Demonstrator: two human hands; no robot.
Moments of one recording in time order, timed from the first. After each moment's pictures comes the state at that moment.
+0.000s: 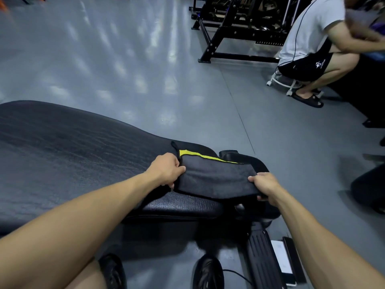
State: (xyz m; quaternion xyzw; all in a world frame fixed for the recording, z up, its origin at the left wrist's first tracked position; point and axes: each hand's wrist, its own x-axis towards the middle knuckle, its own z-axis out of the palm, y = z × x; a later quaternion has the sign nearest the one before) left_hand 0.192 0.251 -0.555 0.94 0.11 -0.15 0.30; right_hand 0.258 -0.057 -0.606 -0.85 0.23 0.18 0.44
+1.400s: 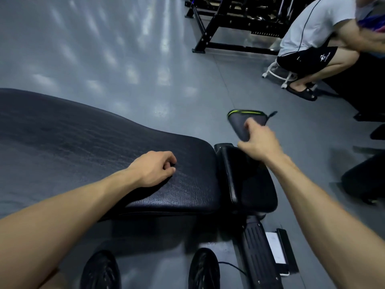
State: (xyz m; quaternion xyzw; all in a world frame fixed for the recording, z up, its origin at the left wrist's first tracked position) left_hand 0.184 0.280 -0.564 0.97 -0.05 -0.10 0.23; right_hand 0.286 -0.010 -0.510 -0.99 -0.05 -0.02 0.14
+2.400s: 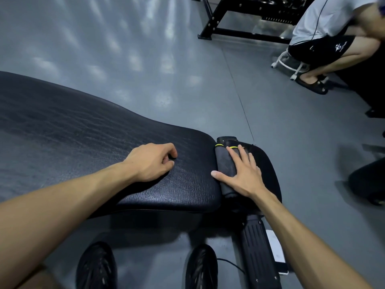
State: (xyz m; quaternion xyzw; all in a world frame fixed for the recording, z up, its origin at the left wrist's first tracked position) left_hand 0.195 0.280 -0.573 0.98 -0.06 -0.09 0.19; right_hand 0.252 -0.021 -0.630 -0.97 -0.08 0.15 0.18
